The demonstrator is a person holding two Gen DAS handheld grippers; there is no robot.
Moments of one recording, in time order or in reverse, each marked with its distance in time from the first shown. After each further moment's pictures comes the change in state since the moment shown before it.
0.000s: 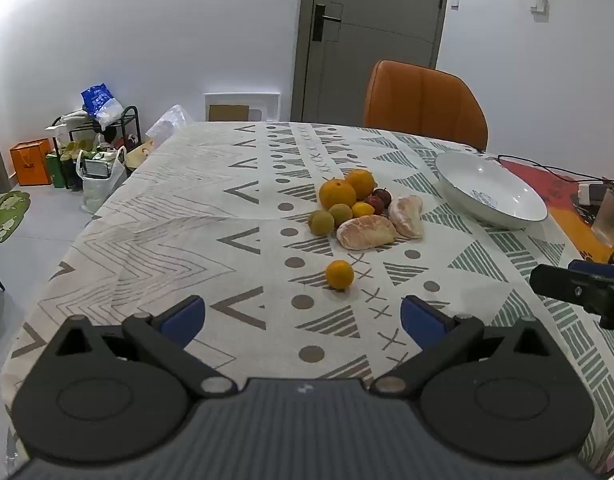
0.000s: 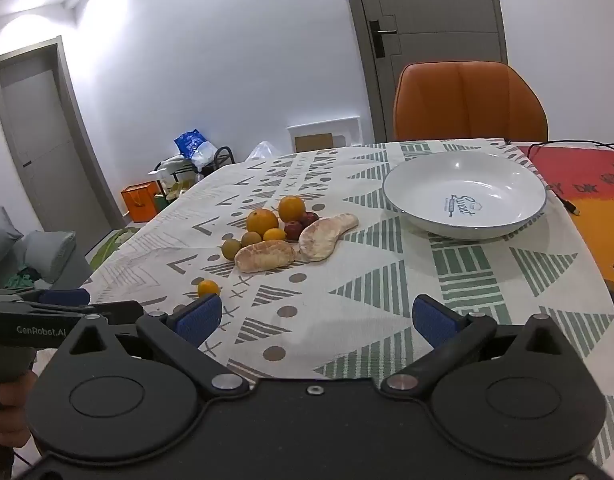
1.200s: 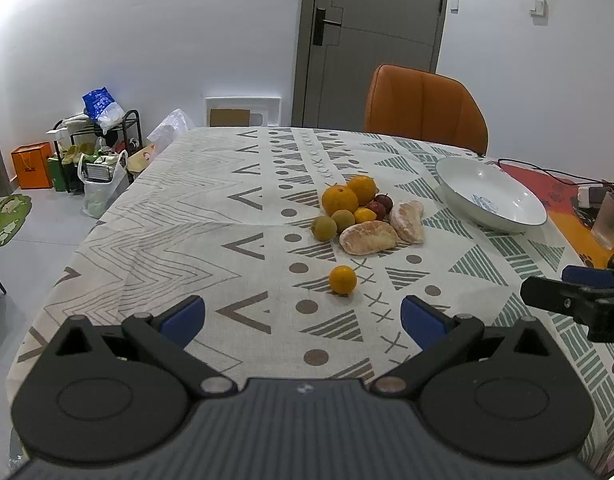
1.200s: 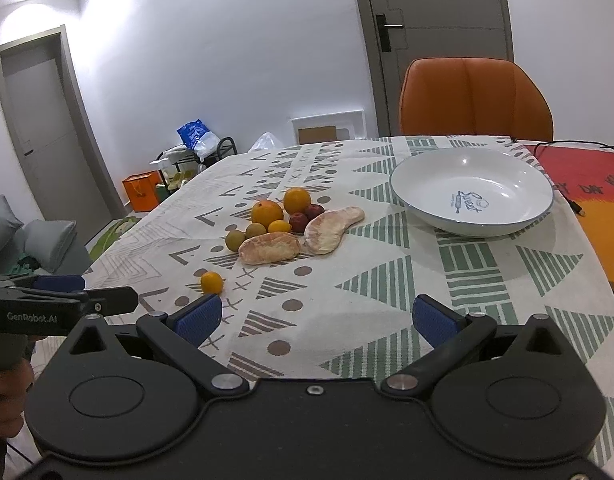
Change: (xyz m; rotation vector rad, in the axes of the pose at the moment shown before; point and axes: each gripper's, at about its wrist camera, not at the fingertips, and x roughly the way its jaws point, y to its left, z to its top) left arm -0.005 0.001 0.004 0.003 -0.012 0.004; right arm 0.004 0.007 -0.001 -0.028 0.028 -0.002
